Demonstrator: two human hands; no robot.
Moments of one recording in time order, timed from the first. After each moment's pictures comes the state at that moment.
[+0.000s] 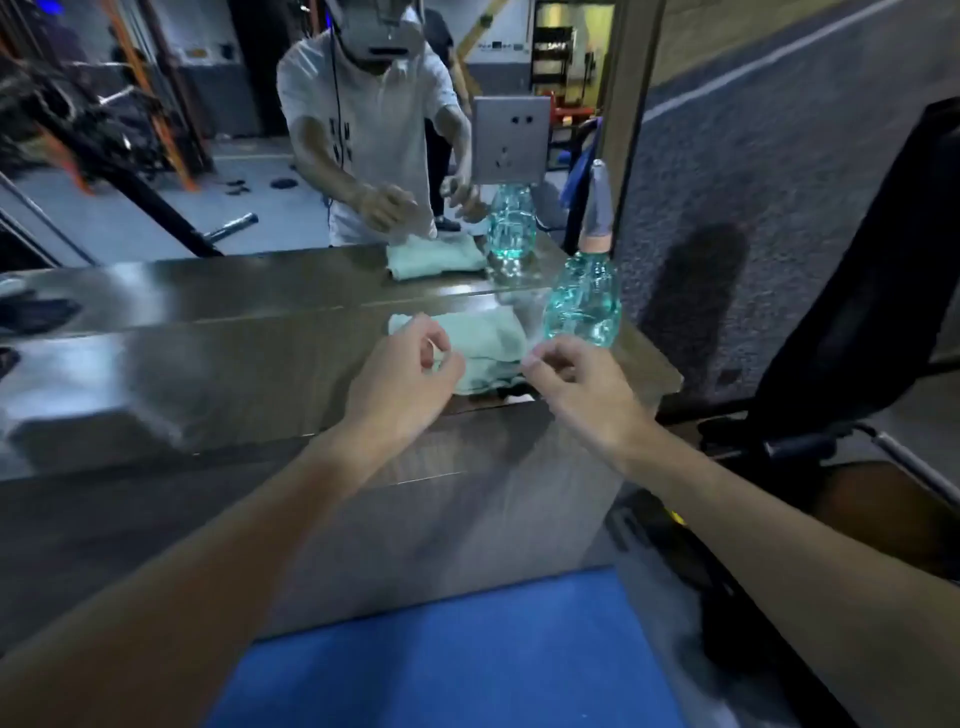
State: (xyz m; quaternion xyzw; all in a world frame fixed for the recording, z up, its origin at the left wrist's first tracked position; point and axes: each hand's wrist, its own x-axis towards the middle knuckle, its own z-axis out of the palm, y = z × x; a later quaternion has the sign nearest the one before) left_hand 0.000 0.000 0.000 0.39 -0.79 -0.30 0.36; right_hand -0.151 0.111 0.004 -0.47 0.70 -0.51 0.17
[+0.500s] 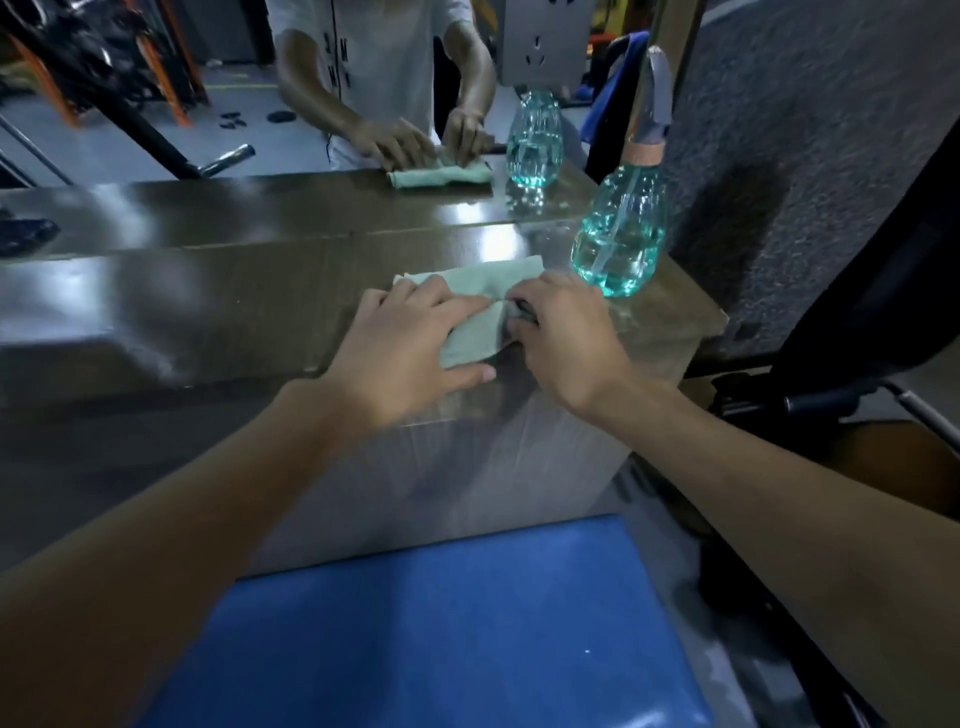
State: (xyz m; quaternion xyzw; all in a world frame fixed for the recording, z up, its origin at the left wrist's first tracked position) left_hand 0.027 -0.008 -0.025 0.28 -0.94 0.01 0.20; right_hand -0.138 0.077 -0.020 -0.61 0.74 -0.27 -0.06
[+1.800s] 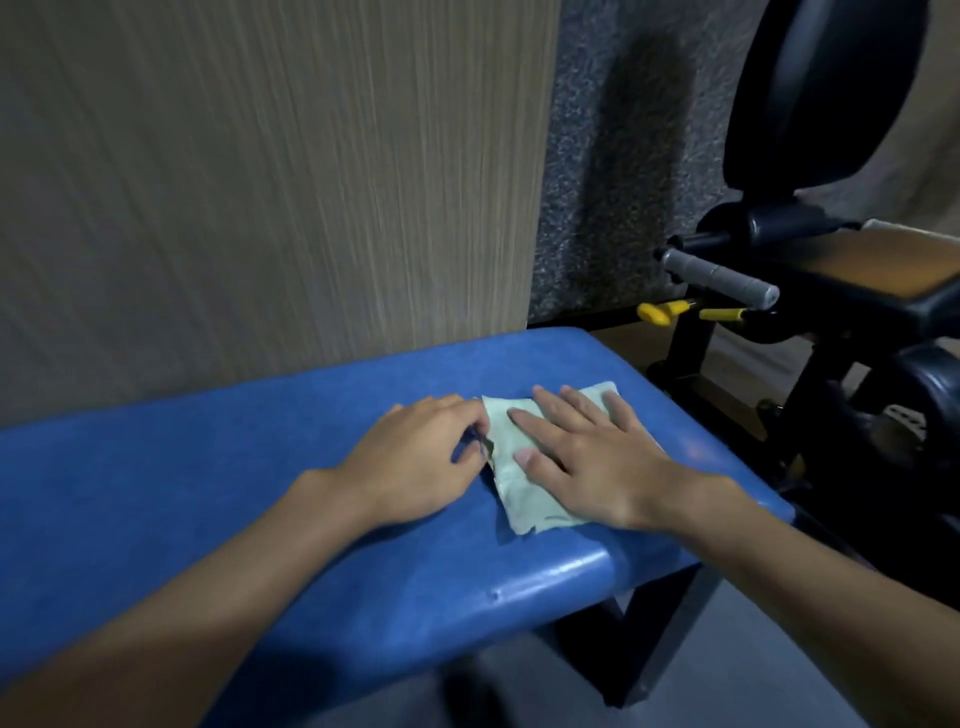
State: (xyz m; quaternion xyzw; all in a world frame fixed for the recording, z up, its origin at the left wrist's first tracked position) left_hand -0.008 0.166 -0.565 0.21 -0.96 -0.10 0.12; right_hand -0.176 0.297 -0.576 -0.60 0.80 -0.01 0.06
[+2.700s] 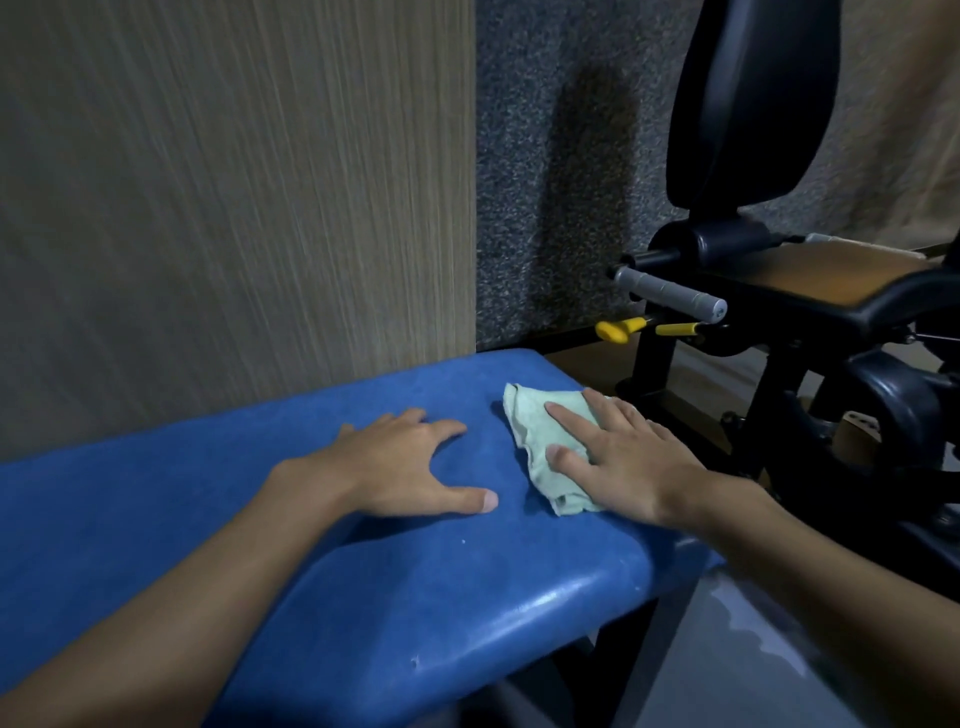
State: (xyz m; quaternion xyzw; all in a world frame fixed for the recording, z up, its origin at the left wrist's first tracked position) left_hand -0.062 0.161 -0.552 0.30 -0.95 -0.07 -0.10; right_hand -0.250 0.320 -0.580 -0.49 0.86 -0.06 0.09
